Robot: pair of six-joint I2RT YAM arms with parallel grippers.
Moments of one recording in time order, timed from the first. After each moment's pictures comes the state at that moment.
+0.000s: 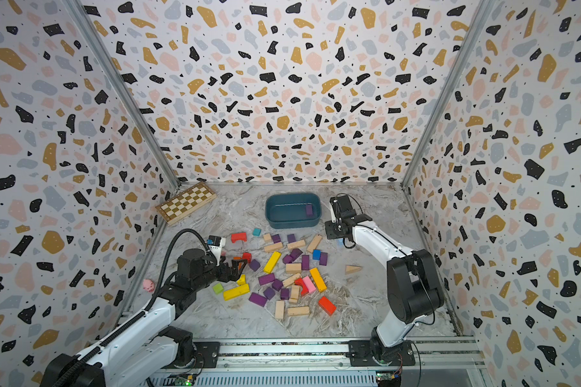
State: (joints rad) left arm -0.29 0.91 0.34 0.00 0.25 -0.22; right arm 0.37 1.64 1.21 -0.51 0.05 0.11
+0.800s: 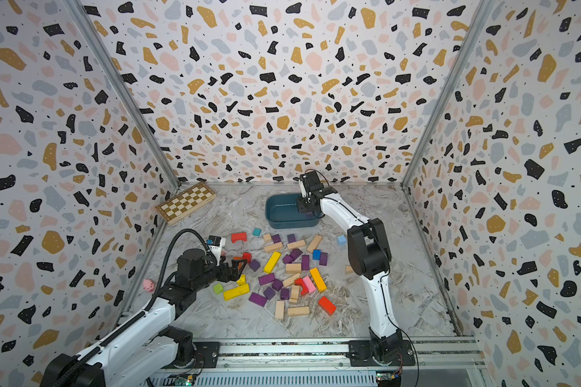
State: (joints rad) left arm -0.29 0.91 0.34 0.00 0.25 -0.22; right arm 0.46 2.24 1.95 -0.59 -0.05 0.14
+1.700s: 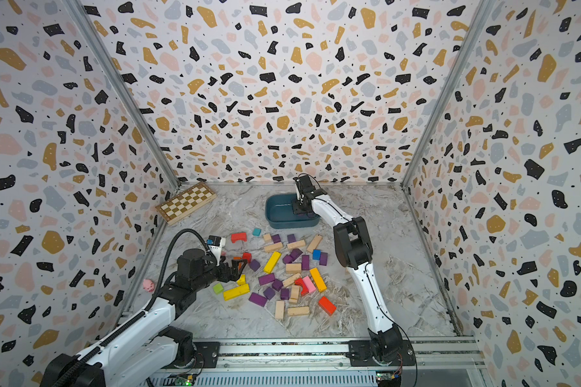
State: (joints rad) left arm -0.29 0.91 0.34 0.00 0.25 -0.22; right arm 0.46 2.52 2.22 -0.63 -0.04 0.19
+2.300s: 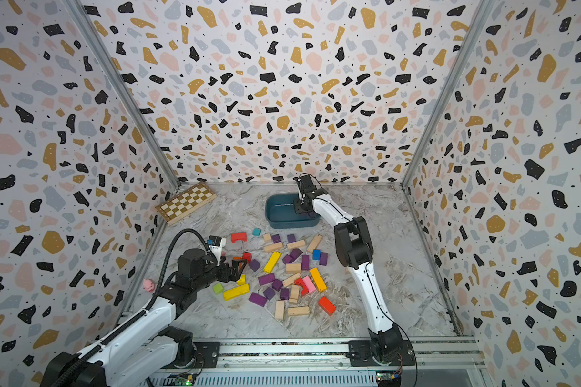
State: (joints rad) left arm -0.29 0.92 0.34 0.00 0.25 -0.22; right arm 0.45 2.52 2.22 -0.63 0.02 0.18
